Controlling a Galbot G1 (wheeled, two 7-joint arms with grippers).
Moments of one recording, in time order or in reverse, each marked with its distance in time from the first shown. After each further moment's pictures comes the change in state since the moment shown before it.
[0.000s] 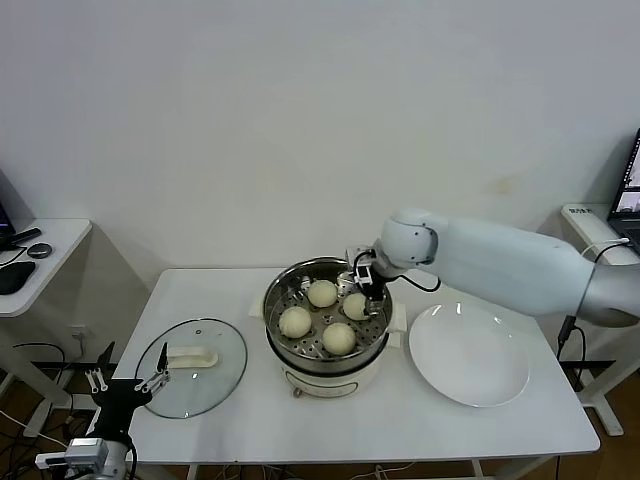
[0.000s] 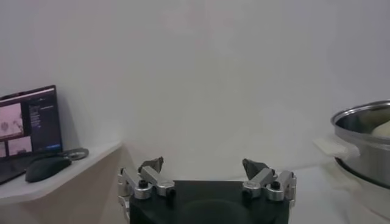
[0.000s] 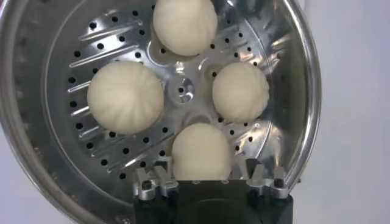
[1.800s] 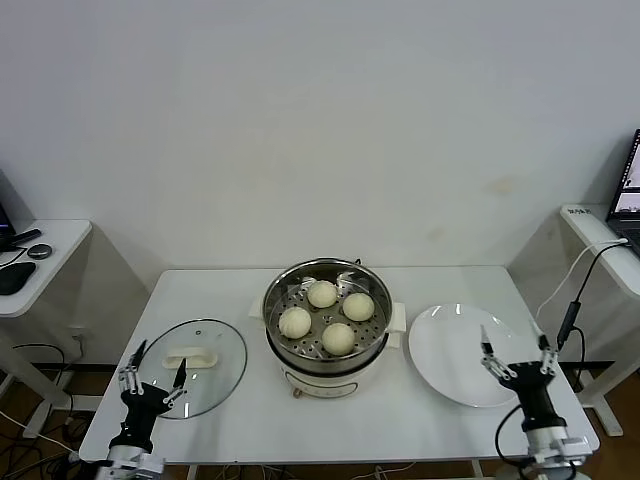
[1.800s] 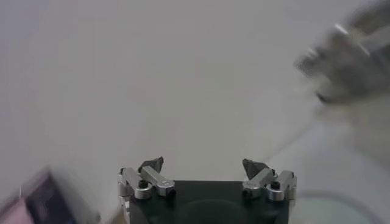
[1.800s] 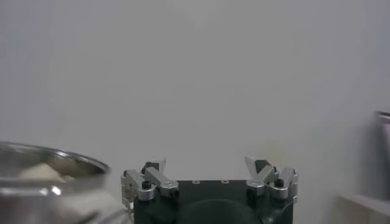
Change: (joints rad) left arm -0.073 0.065 0.097 0.259 0.772 -0.204 -0.106; right arm -1.978 0.390 2.053 0.434 -0.110 0.924 0.659
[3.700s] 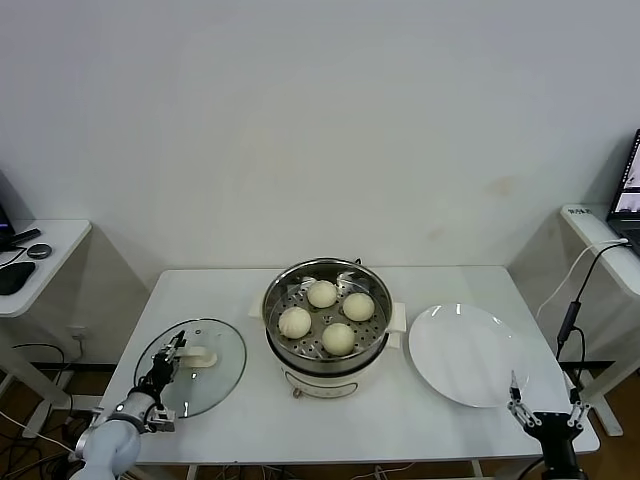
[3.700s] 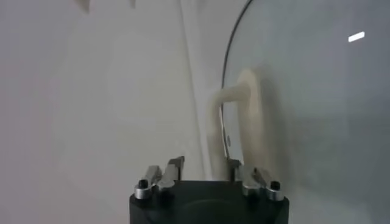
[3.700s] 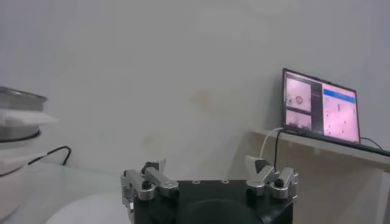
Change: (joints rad) left arm -0.450 0.092 0.094 0.565 0.694 -0.069 0.012; right arm -0.114 0.128 0.102 -0.030 -0.097 0.046 0.025
